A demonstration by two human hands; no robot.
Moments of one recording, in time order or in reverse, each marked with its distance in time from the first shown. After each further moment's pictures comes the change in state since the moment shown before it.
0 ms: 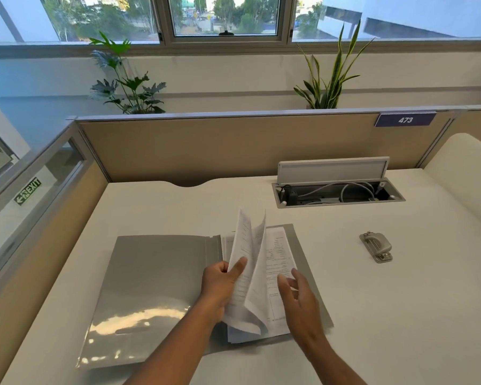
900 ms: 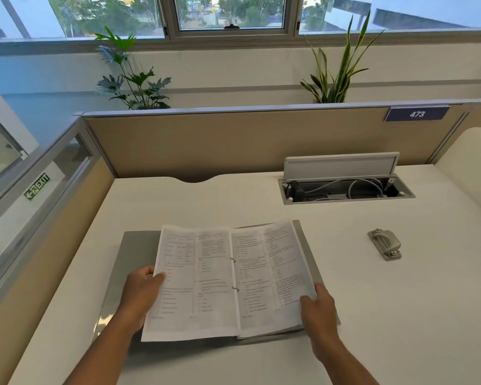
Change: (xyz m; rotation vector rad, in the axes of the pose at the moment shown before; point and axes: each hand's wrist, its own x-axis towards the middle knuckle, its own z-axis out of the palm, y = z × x) left_hand 0.015 -0.017 -0.162 0.277 0.282 0.102; right_hand 0.005 0.016 -0.008 0.014 0.123 0.261
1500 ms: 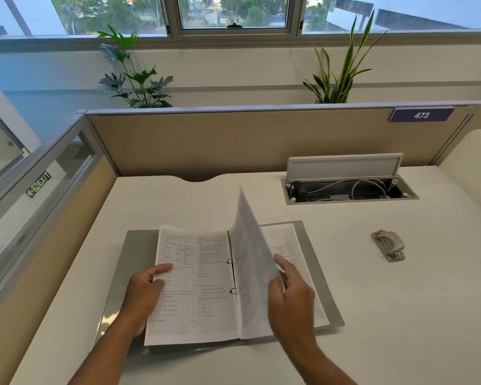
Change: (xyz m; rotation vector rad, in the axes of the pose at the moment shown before) left_hand 0.001 -0.011 -0.005 -0.143 -0.076 0.021; right_hand -0.069 -0.071 0.034 0.010 -0.034 -0.457
